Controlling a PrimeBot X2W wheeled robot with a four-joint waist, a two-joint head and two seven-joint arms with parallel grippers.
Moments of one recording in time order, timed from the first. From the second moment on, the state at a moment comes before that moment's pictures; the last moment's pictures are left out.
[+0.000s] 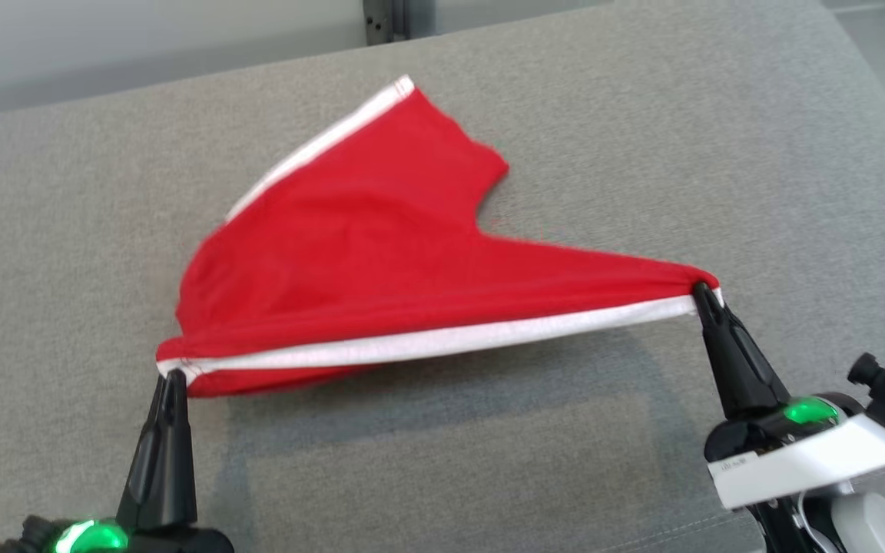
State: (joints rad) left arm 0.22 0.17 -0.11 -0.32 -0.66 -0.13 -0.26; right arm -0.01 -0.23 0.21 -0.20 0.77 0.13 -0.17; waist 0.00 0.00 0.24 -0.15
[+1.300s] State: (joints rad) left arm -0.22 0.05 -0.22 0.21 -0.80 -0.05 -0.23; right arm -0.56 -0.18 0.14 0.29 0.56 0.13 0.05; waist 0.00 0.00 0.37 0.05
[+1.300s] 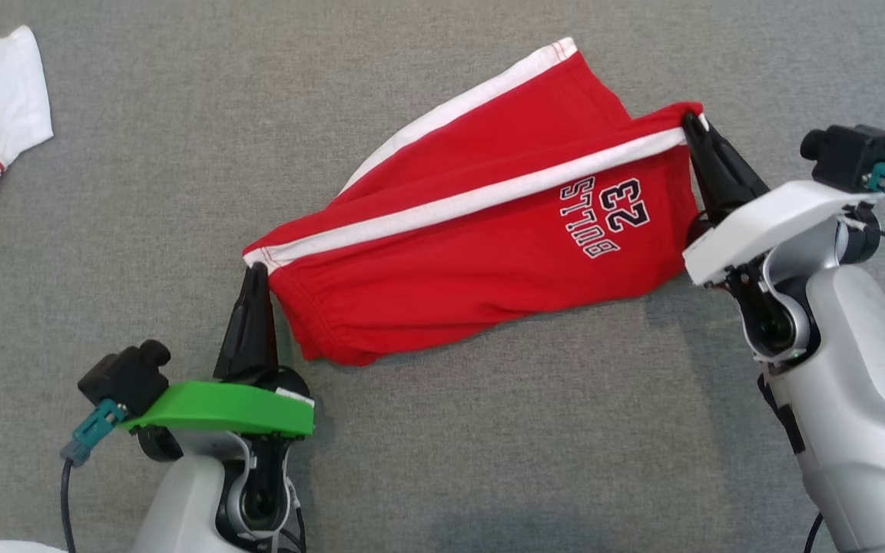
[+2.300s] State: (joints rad) left arm -0.37 0.05 -0.36 0.31 -0.85 -0.02 -0.26; right arm -1.09 -0.18 0.35 1.00 0.56 0.13 -0.10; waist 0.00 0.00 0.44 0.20
